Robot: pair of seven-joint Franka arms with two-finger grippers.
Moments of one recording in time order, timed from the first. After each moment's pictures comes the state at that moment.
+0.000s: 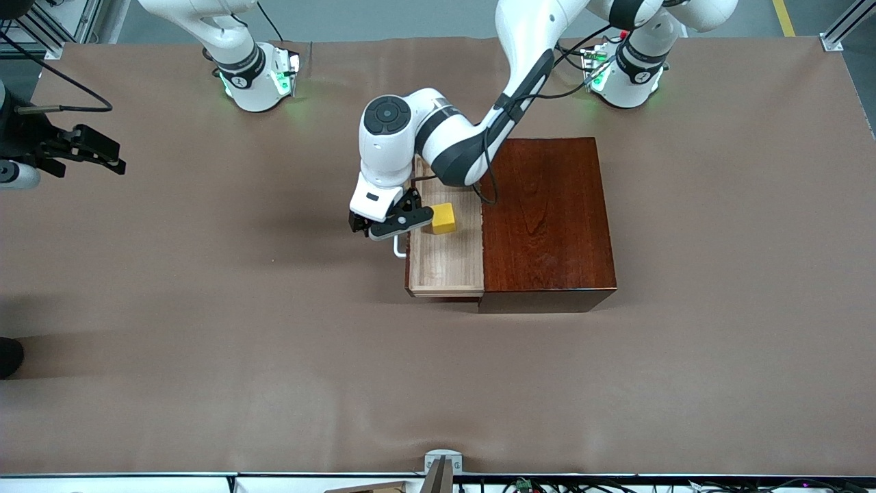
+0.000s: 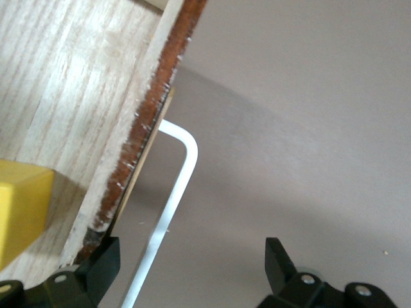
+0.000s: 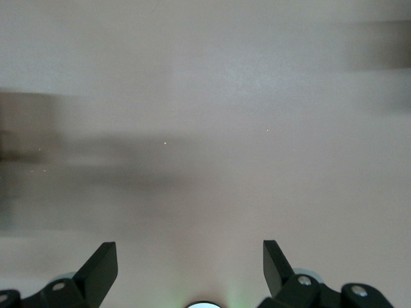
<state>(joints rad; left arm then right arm) -0.98 0.82 0.10 -1.14 -0.08 2.09 -1.30 0.05 -0.03 -0.05 -1.57 0.01 1.47 -0.03</state>
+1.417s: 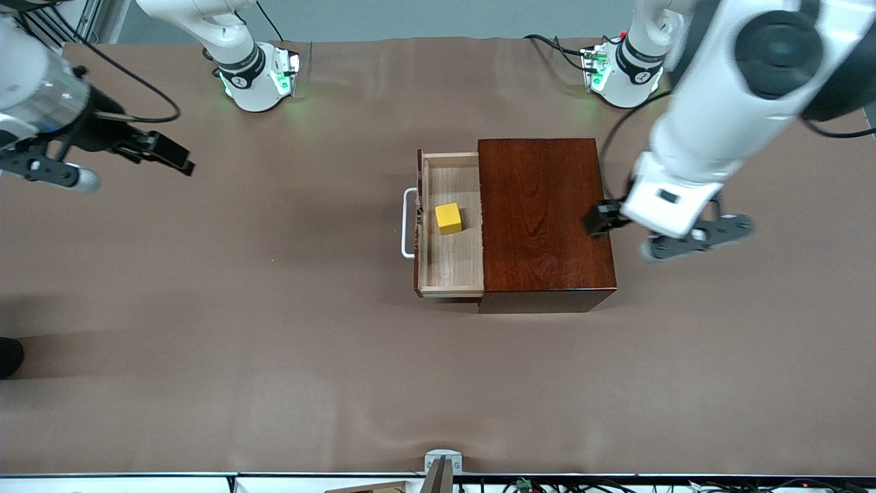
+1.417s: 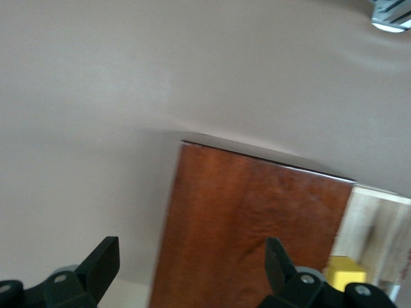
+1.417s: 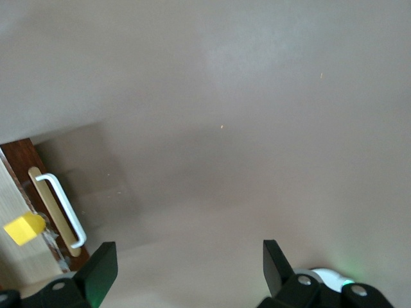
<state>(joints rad) -0.47 0.33 0.15 -1.20 -0.02 1.51 -0.53 0.22 -0.01 -0.02 -1.57 0.12 1.47 0.58</state>
